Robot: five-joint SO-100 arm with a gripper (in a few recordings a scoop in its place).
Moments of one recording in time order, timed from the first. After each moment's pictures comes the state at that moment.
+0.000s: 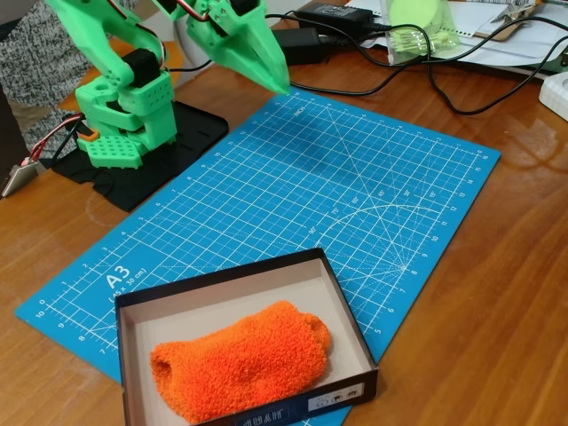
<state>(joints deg) -1.5 150.8 133.3 50.4 3.3</state>
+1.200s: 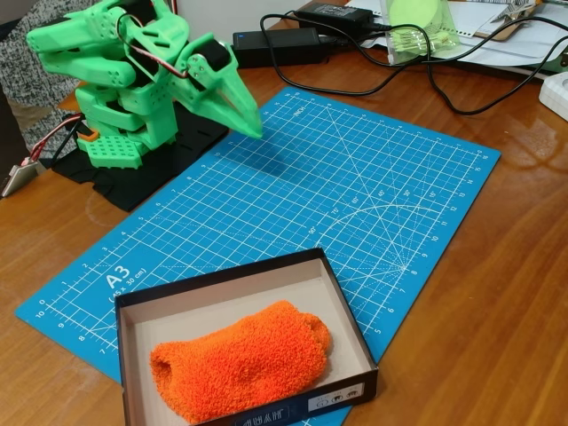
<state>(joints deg) -5.1 192.4 173.9 48.8 -2.2</state>
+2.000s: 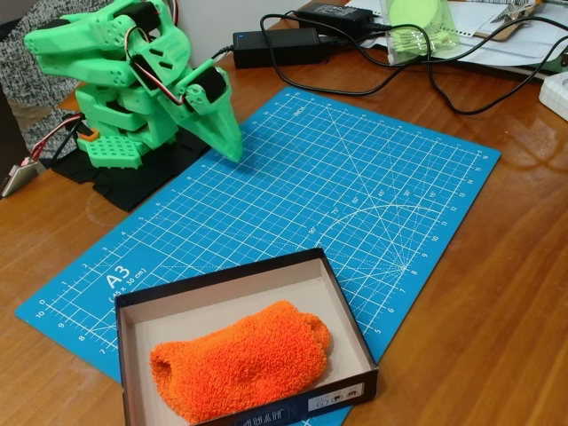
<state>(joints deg) -4.7 192.6 176.8 65.7 2.5</state>
